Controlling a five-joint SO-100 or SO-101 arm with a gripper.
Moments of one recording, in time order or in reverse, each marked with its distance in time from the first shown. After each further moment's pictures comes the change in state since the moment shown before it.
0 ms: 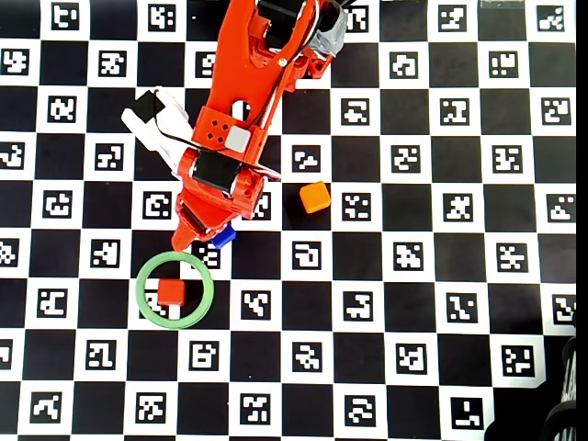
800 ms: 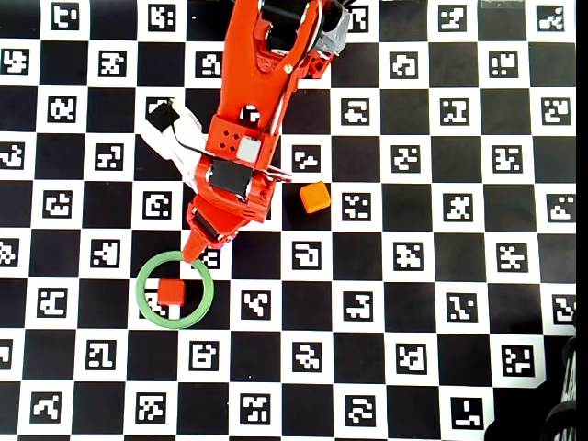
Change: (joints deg) arm -3.1 -2.2 8.6 -15.1 2.2
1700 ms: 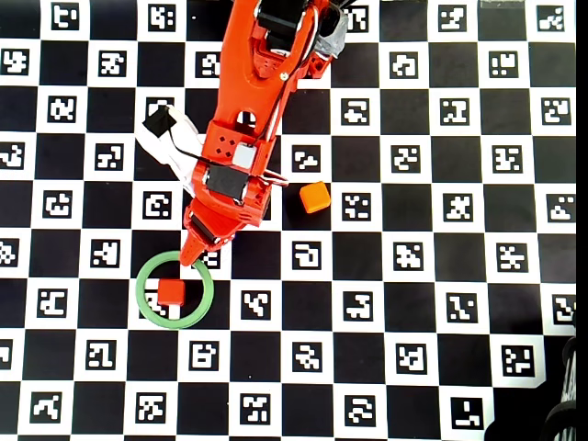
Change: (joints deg) arm 1.8 -1.3 0.1 2.5 -3.2
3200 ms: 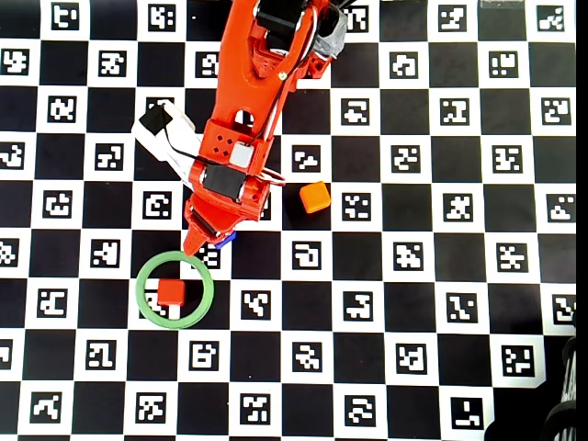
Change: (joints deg) arm 0.2 0.0 -0.5 1.4 0.2
